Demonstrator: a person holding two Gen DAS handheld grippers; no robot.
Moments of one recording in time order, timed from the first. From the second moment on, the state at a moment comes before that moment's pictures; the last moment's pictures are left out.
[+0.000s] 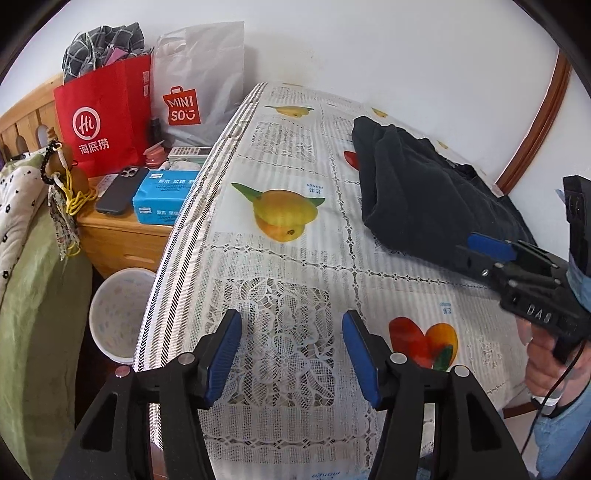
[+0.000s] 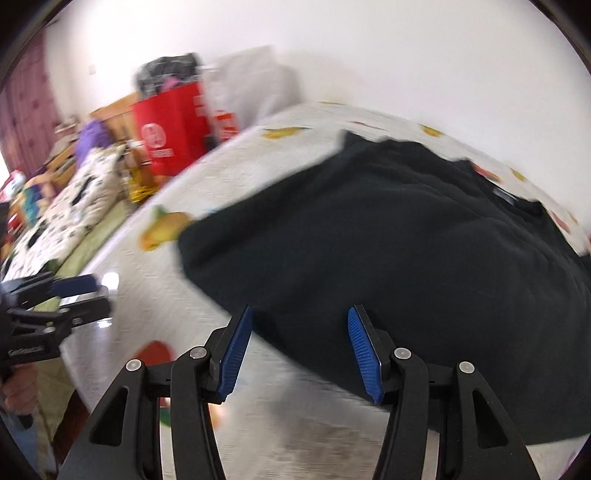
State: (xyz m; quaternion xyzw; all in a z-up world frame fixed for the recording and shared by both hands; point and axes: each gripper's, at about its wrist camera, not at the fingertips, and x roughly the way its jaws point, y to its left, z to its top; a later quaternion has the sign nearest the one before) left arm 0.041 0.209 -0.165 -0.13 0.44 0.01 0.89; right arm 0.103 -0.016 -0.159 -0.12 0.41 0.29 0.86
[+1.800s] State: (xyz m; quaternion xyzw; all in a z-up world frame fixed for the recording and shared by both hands) left arm 0.120 -0.050 -0.162 -0.01 0.44 -0.18 0.88; right arm 0.143 -0.306 -0.167 0.17 0.35 0.10 0.91
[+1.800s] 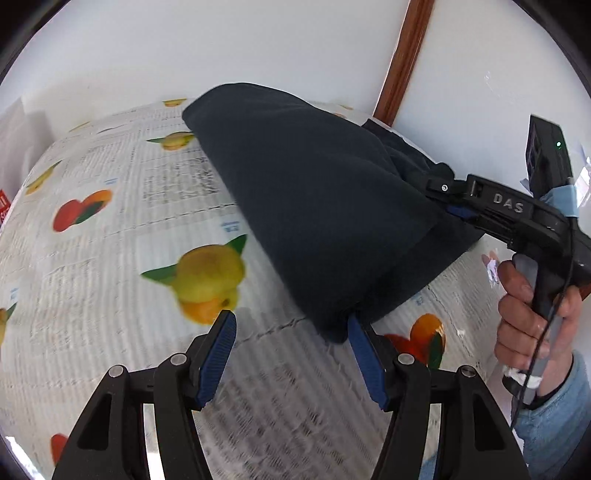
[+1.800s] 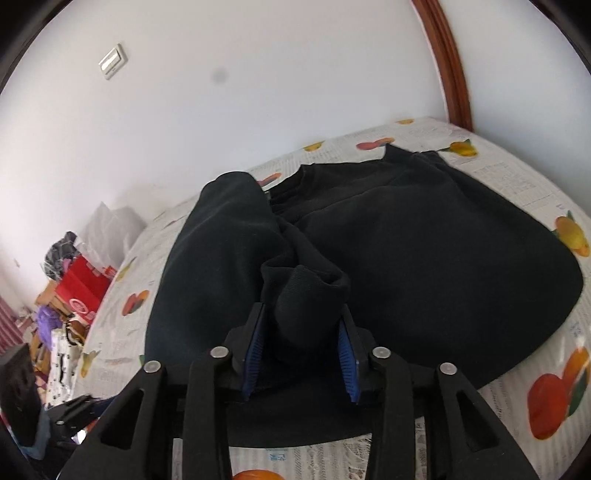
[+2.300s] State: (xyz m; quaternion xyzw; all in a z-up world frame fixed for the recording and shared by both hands) left arm 0.139 -0.033 -0.160 -0.05 0.40 -0.13 0.90; right arm 0.195 -0.264 -0.185 0.12 0.38 0.14 0.91
